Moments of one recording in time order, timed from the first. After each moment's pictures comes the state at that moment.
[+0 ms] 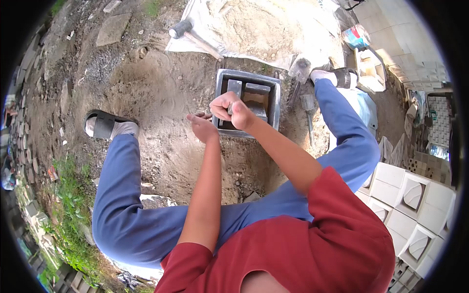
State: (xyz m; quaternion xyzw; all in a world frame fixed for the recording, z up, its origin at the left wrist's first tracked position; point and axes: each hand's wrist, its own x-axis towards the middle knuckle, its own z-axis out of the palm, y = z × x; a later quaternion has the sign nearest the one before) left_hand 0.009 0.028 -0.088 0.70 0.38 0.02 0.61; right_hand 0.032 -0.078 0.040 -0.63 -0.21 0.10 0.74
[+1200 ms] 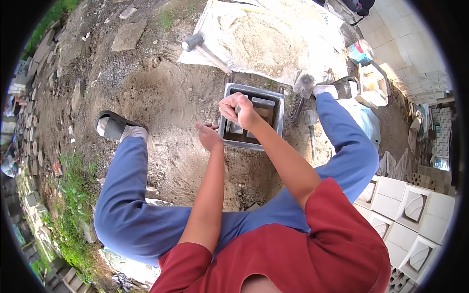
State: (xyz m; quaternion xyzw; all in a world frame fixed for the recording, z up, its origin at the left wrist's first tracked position) left_hand 0.016 0.027 -0.096 0.68 0.38 0.02 0.63; right_hand 0.056 -0.088 0.035 -0.58 -0.20 0.12 0.78
